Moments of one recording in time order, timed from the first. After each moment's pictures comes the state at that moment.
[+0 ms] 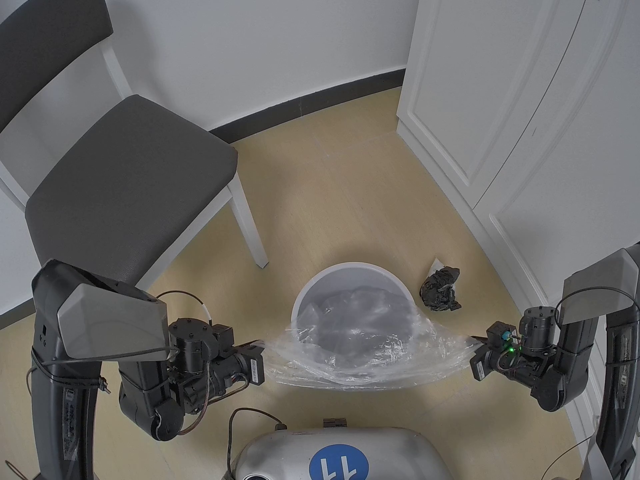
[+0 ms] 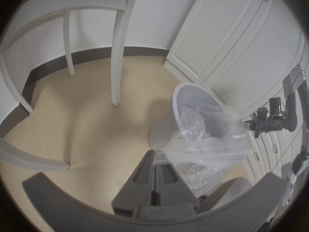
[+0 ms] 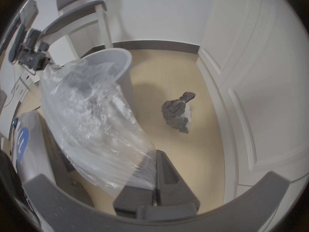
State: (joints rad) left arm -0.44 2.40 -0.45 -1.53 -0.07 -0.18; right arm 0.14 2.36 -0.32 -1.55 0.11 -0.41
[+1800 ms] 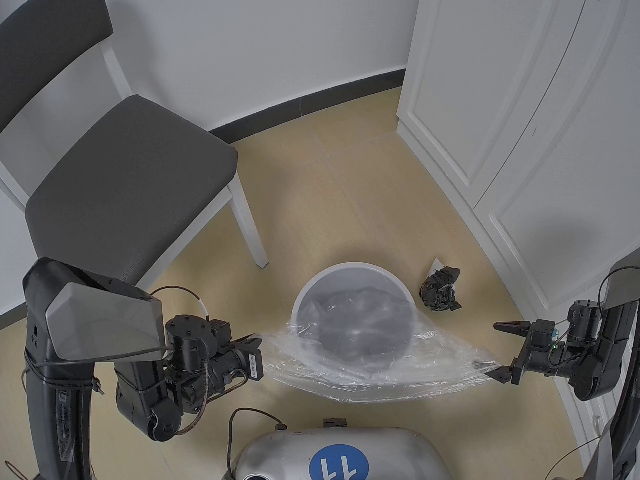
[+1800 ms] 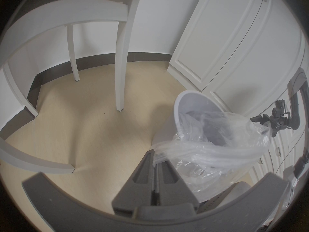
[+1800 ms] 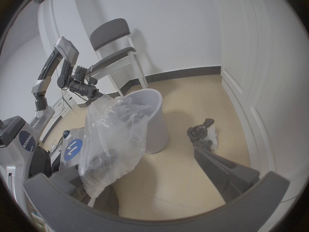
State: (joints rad) left arm -0.45 2.36 -0.44 -1.53 0.00 -0.18; right arm -0.13 2.26 -0.21 -1.55 0.84 -0.50
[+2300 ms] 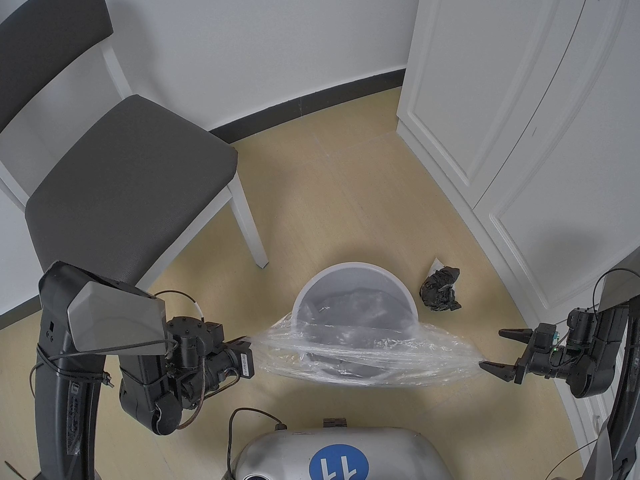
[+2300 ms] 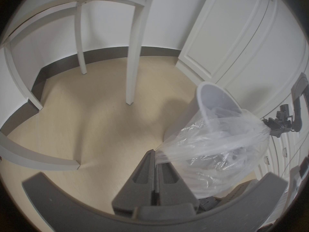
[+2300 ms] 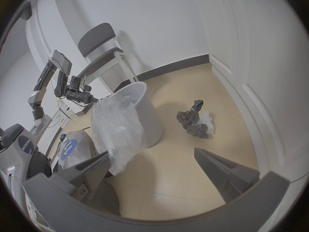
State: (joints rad) left arm -0.39 2.45 -0.49 -1.53 -0.01 -0.18; right arm -0.24 2.40 -0.31 -1.55 0.92 -0.45
